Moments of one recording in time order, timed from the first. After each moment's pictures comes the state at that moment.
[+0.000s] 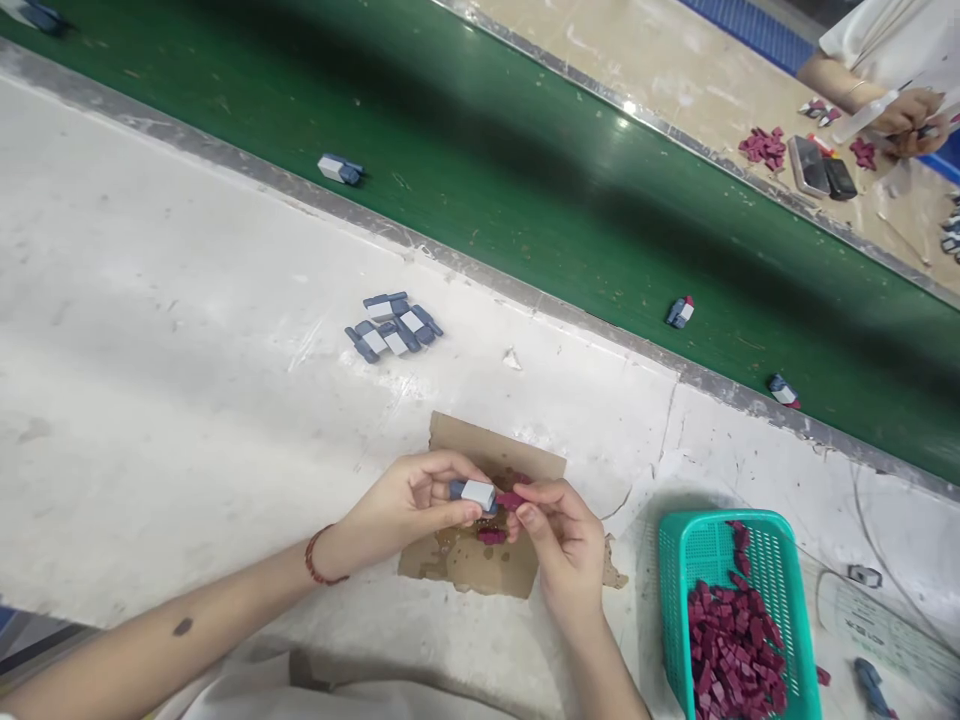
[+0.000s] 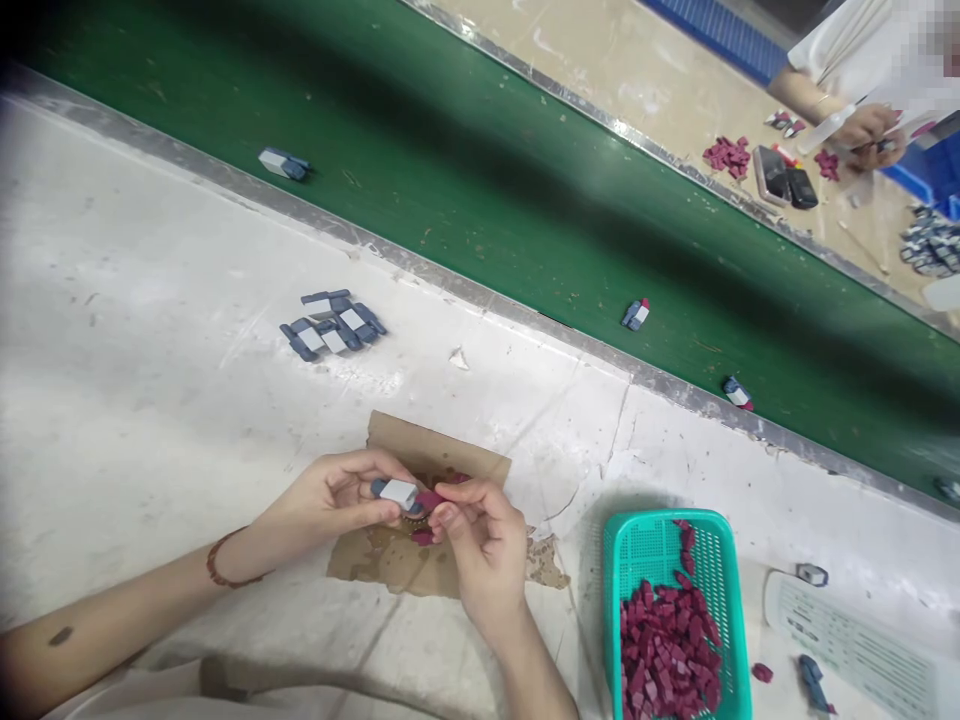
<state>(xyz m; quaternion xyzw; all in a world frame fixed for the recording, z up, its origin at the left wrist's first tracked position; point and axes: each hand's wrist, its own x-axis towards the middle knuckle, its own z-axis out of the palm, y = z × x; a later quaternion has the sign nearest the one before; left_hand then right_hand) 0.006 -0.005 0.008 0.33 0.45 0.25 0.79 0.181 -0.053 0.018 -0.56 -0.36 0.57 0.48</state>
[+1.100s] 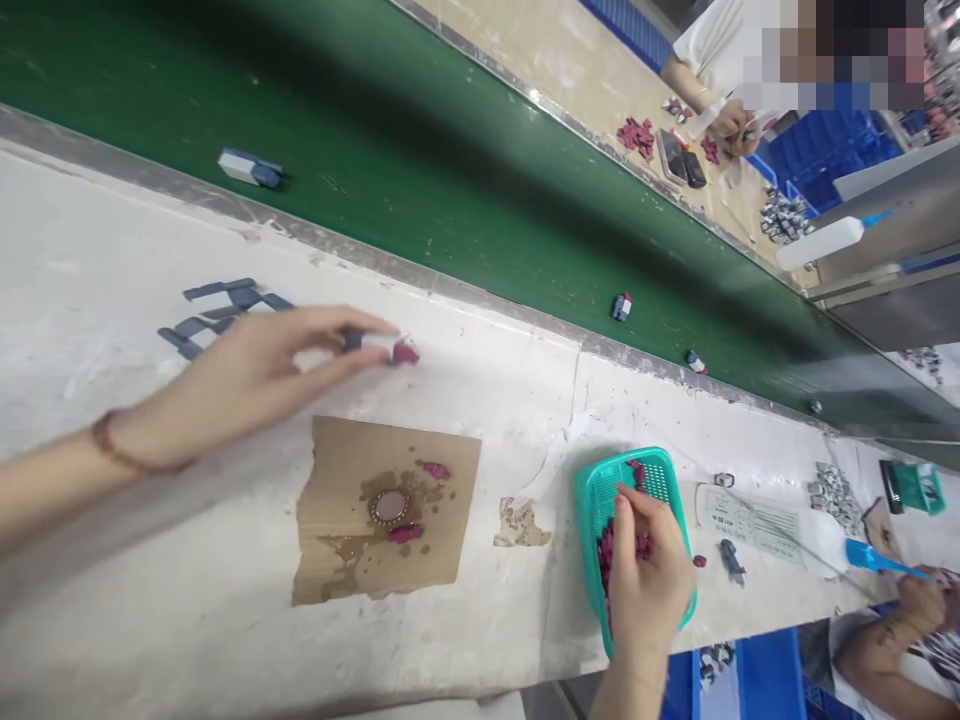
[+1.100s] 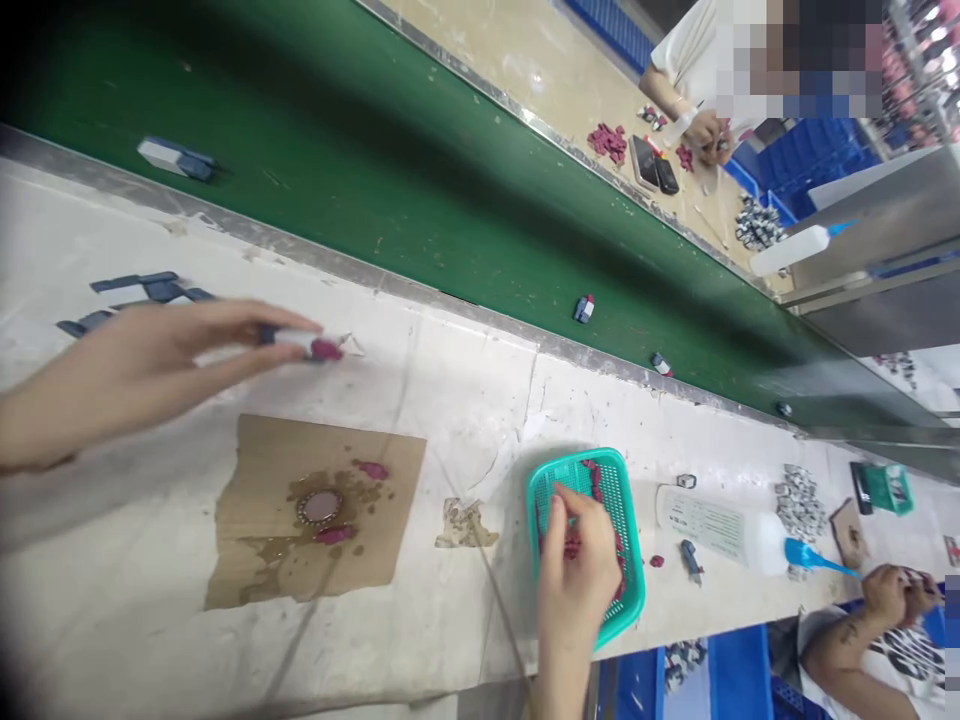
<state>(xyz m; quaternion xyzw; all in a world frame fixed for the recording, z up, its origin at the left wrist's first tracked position) 0.008 0.088 0.046 0.72 0.50 0.21 0.43 0.289 -0.118 0.060 -0.83 -0.48 0.03 0.27</state>
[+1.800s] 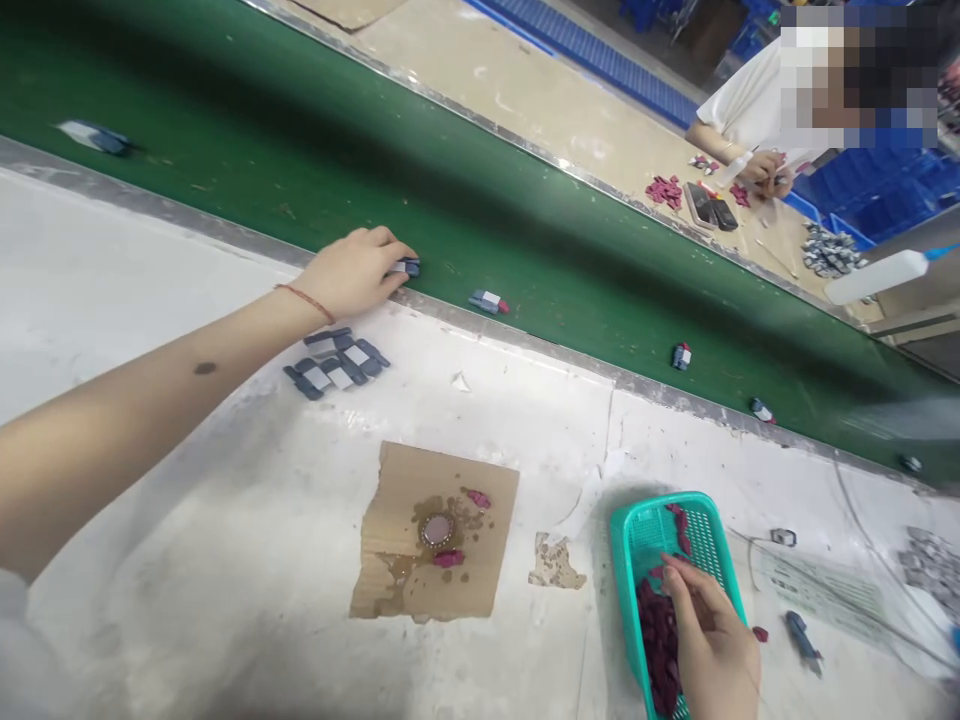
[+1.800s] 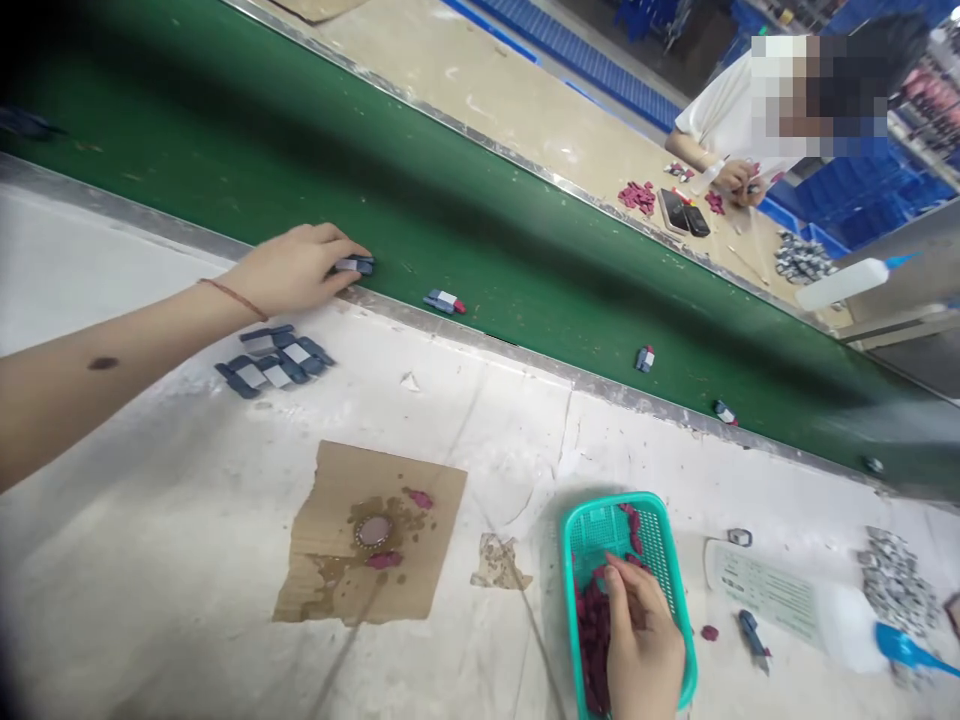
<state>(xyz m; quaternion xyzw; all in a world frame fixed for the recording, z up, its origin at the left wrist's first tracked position) -0.011 0.212 0.023 0.81 0.52 0.14 0.23 0.333 -0.146 0.049 -0.90 -0.34 0.13 0.25</state>
